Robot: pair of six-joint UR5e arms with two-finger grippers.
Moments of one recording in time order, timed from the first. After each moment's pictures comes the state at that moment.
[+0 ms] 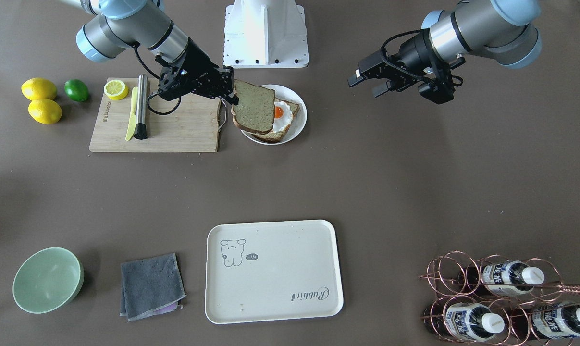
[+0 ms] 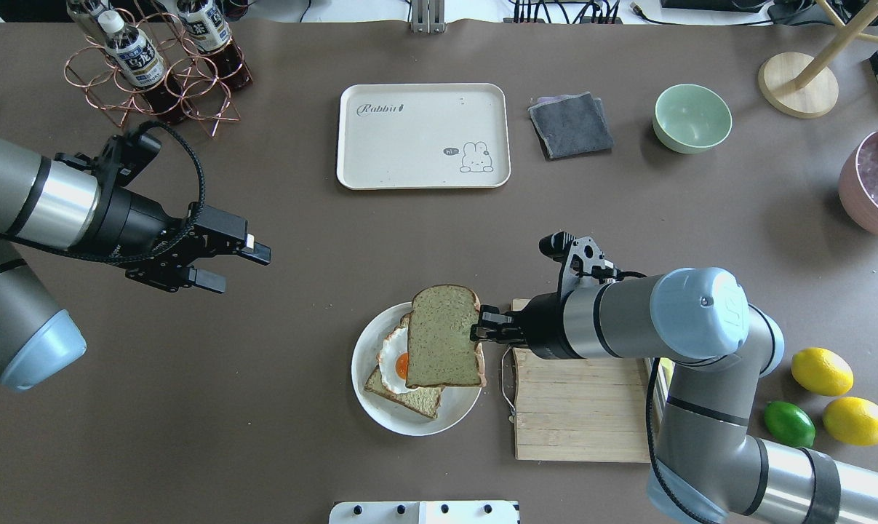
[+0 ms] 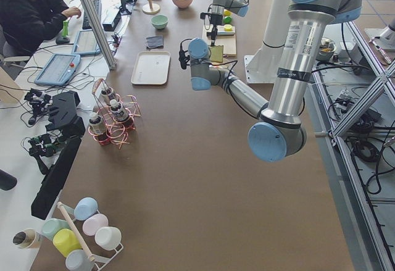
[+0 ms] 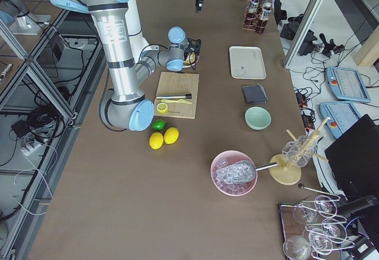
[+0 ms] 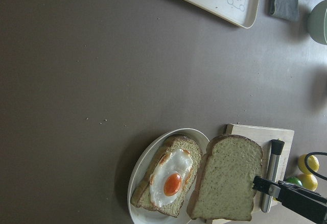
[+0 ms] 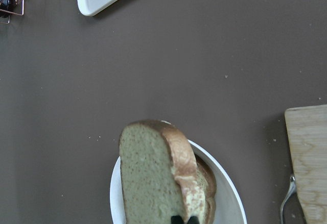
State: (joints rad) left arm -0.79 -1.79 -1.88 -2.49 -2.40 -1.65; right arm 0.39 -1.26 1.87 -0.81 1.81 1.62
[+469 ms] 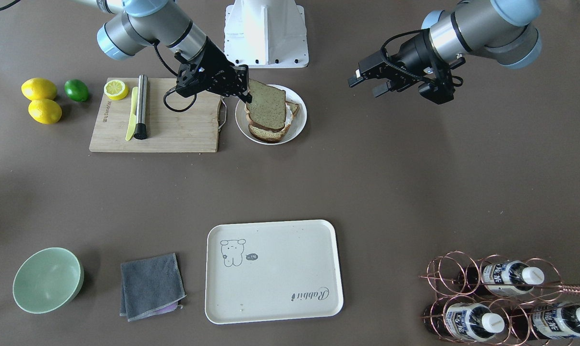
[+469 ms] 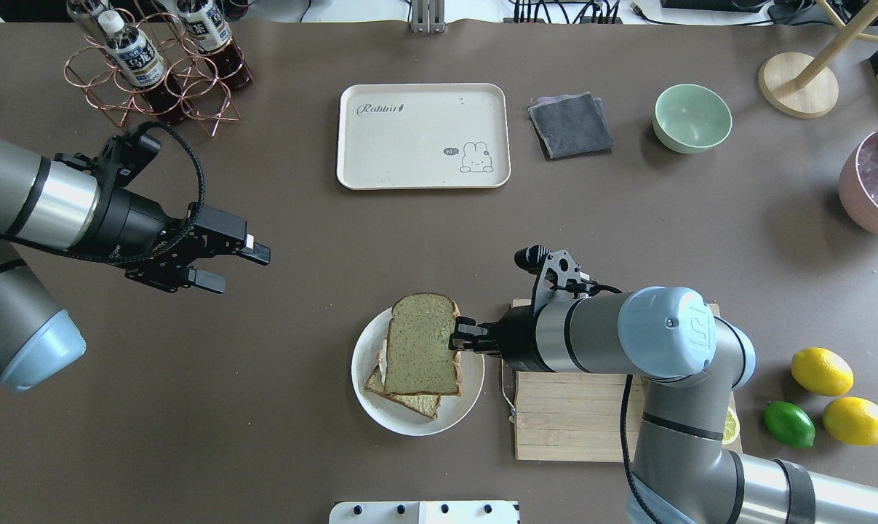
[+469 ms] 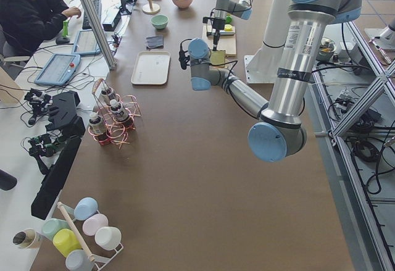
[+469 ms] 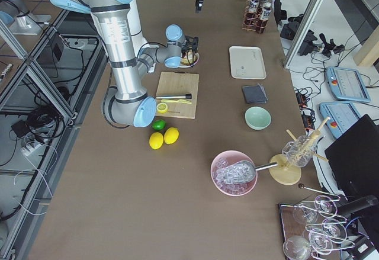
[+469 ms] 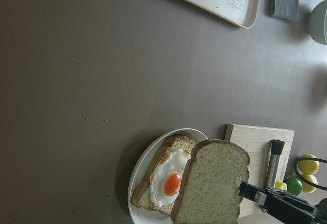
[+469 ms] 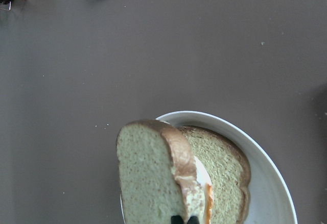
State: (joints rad) left arm -0.79 -1.79 -1.88 -2.49 -2.40 -1.65; right arm 0.35 -1.22 1.85 -0.82 1.75 1.64
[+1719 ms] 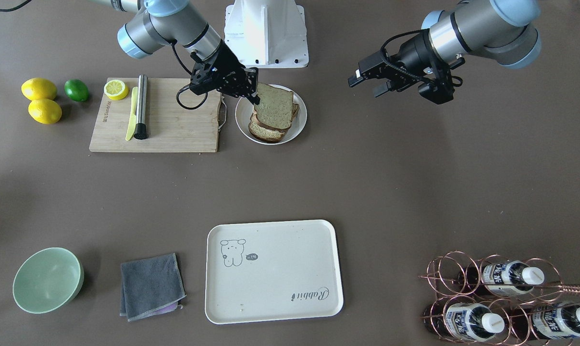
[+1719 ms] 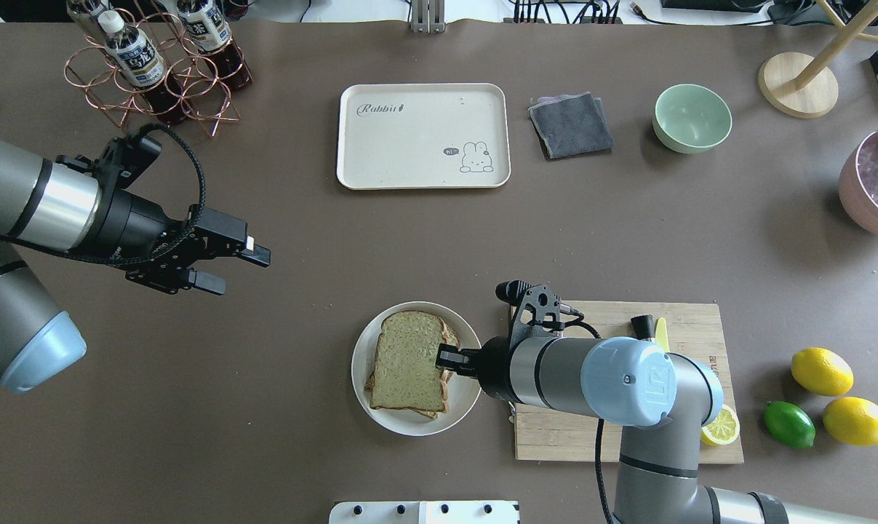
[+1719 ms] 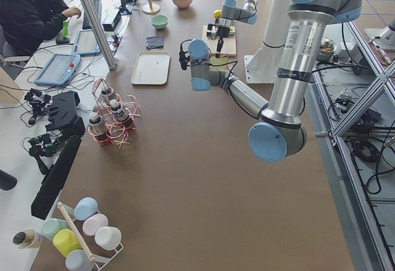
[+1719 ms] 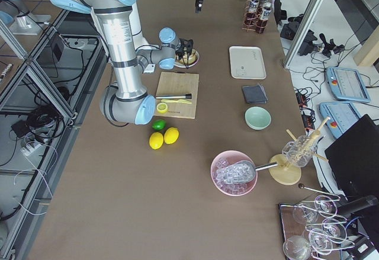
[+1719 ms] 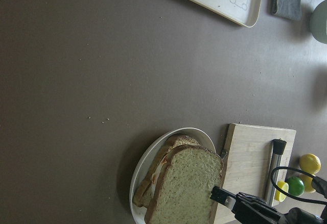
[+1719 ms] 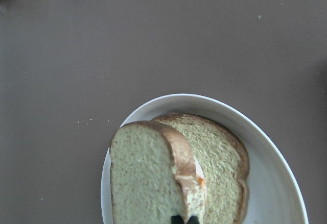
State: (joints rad) left arm -0.79 -1.79 -1.87 -2.49 -2.40 -1.65; right arm 0.26 -1.20 1.80 -0.81 1.61 1.64
